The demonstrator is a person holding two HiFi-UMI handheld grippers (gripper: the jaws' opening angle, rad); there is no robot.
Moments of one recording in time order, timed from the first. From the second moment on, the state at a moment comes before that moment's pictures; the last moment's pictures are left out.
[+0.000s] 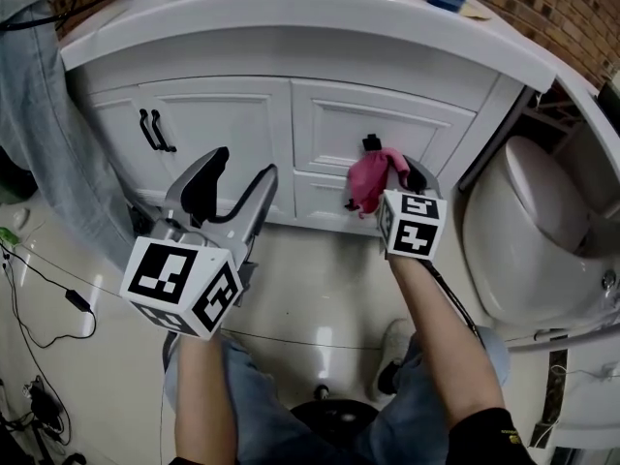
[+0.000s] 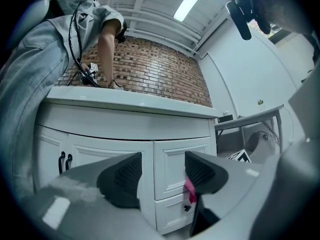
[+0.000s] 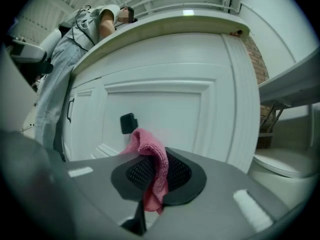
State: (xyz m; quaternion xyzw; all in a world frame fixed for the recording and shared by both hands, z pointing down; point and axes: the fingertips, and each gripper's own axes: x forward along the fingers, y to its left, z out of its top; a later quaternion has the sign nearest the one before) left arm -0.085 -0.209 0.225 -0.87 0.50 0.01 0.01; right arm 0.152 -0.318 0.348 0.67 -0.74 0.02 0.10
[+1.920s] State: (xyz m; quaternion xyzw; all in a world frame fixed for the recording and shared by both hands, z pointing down) left arm -0.076 -0.219 0.234 -0.88 0.48 -0.01 0.01; right arm 0.163 -0.313 0.371 0.67 -0.73 0.08 0.07
